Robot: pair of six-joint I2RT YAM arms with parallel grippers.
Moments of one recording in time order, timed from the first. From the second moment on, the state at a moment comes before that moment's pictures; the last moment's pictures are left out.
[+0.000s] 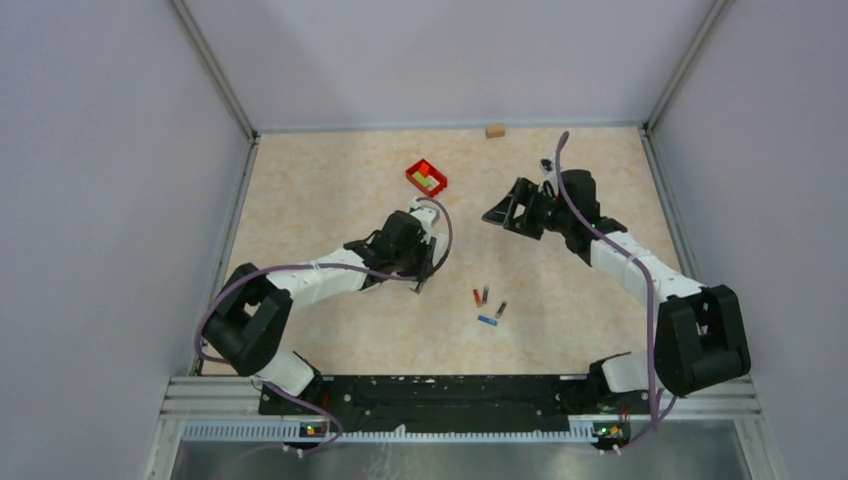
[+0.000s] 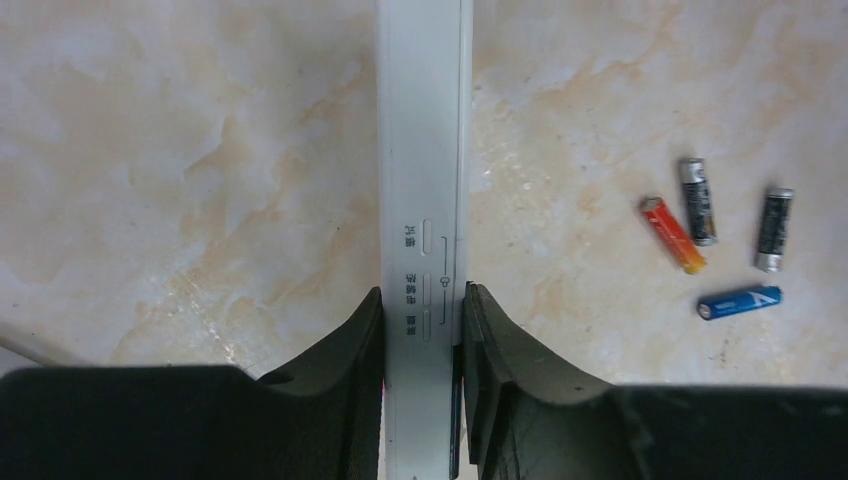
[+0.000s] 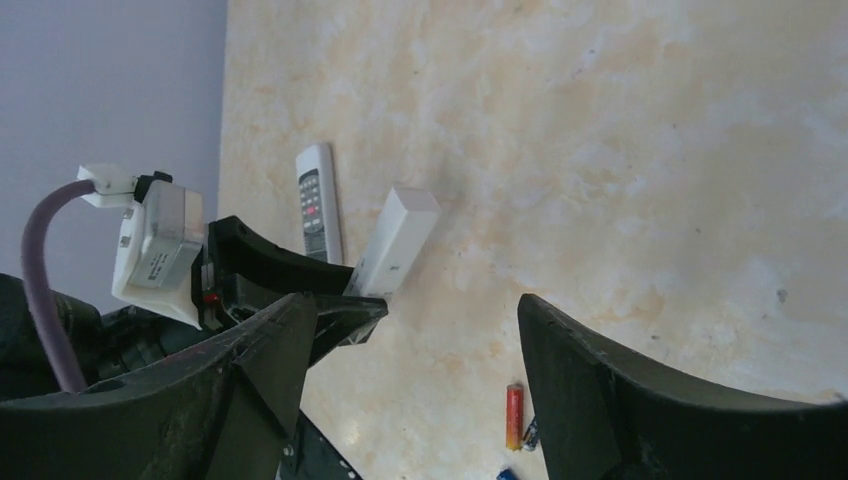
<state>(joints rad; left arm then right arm) -0.69 1.56 0.85 -0.13 0.04 -0.29 0.29 1.36 0.86 -0.06 -0.45 0.68</state>
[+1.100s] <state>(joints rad) -0.69 1.27 0.91 -0.18 0.24 -0.17 0.46 1.59 0.97 0.20 -0.77 0.76</state>
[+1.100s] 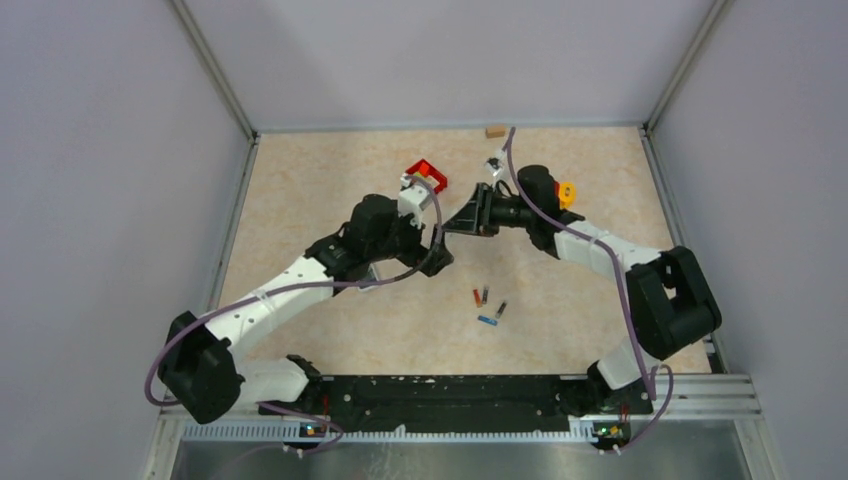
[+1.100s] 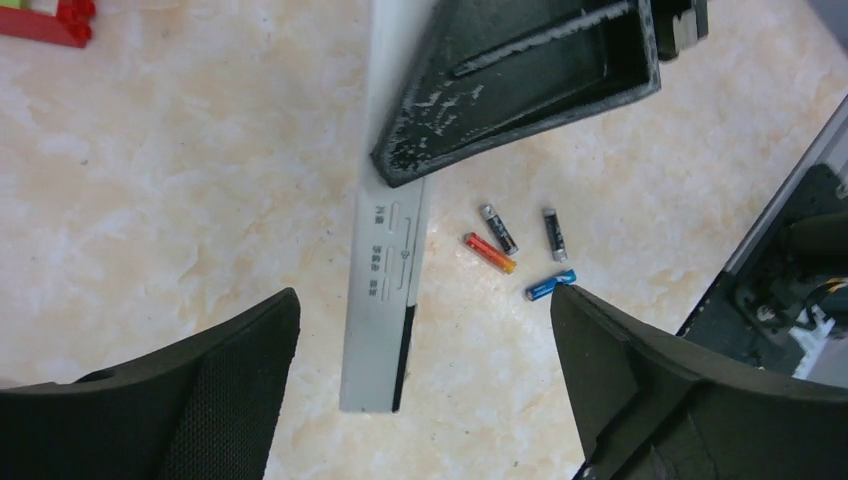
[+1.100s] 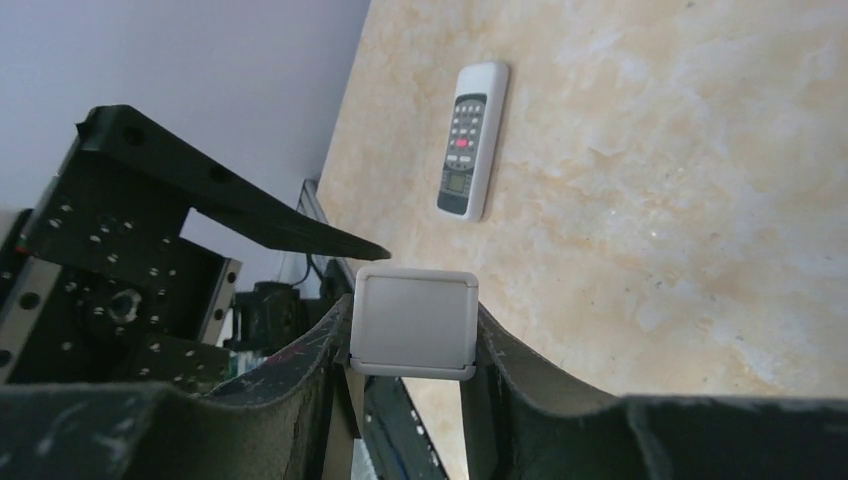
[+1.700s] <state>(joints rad) -0.39 1.22 0.96 0.30 0.60 -0.92 0.46 1.24 0.83 0.79 -0.35 0.99</state>
